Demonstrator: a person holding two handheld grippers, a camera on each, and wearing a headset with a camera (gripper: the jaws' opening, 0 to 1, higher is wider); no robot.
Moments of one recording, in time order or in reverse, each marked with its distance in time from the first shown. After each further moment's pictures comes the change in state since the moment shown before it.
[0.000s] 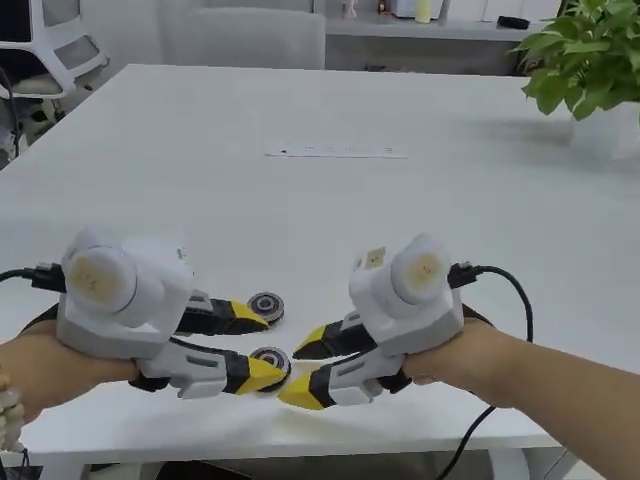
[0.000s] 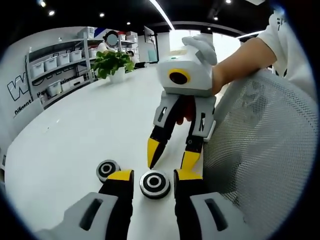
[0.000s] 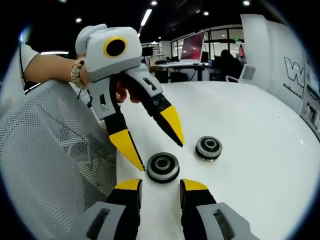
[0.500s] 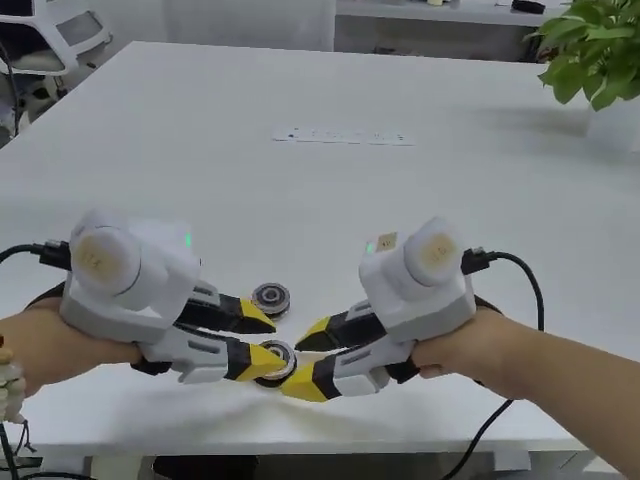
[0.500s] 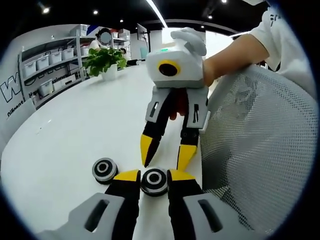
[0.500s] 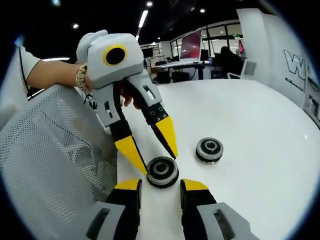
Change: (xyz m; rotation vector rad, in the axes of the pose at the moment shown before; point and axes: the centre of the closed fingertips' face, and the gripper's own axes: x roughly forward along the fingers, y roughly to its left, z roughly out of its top) left arm 0.002 -0.005 -0.006 0.032 0.018 -0.084; right arm 0.002 -0.001 0.006 0.050 -0.021 0.043
